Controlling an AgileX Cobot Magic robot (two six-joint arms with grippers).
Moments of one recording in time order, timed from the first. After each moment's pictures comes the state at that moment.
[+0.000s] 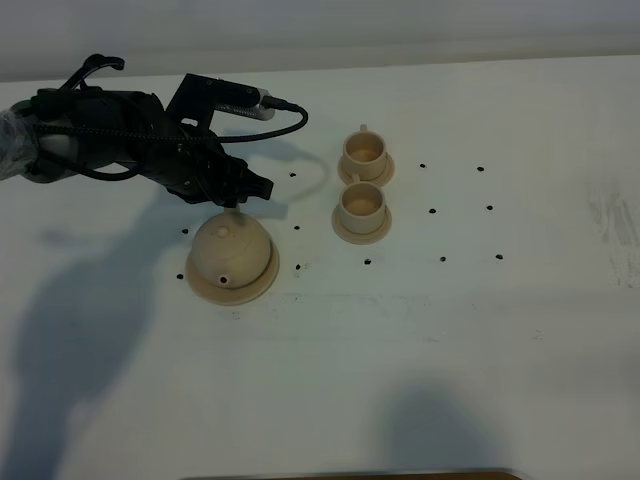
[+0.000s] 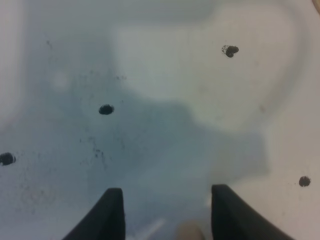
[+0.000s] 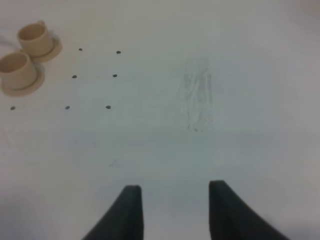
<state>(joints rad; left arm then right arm) -0.32 2.04 -1.29 -0.14 0.31 0.14 0.09 0.01 -0.52 -0.08 1.12 0.07</state>
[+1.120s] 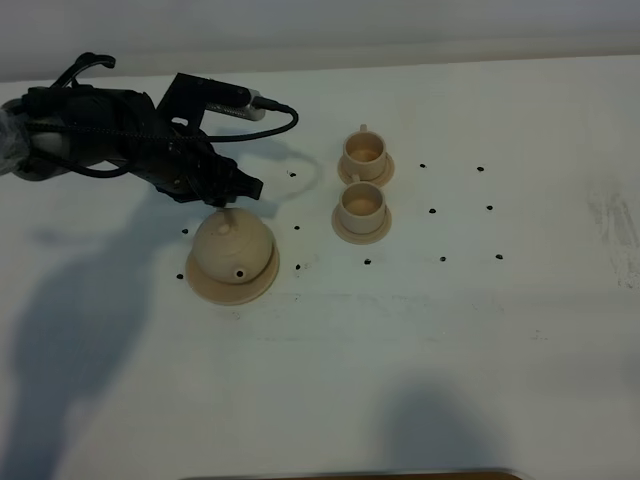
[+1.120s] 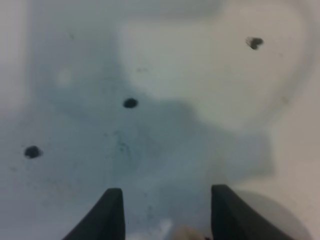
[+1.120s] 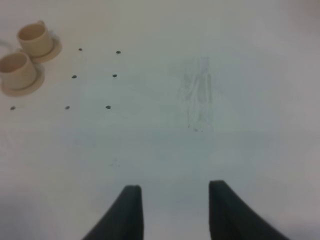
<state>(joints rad) -0.29 2.04 -1.29 -0.11 0.32 0.14 0.09 0.01 -0.52 -0.08 1.12 0.07</state>
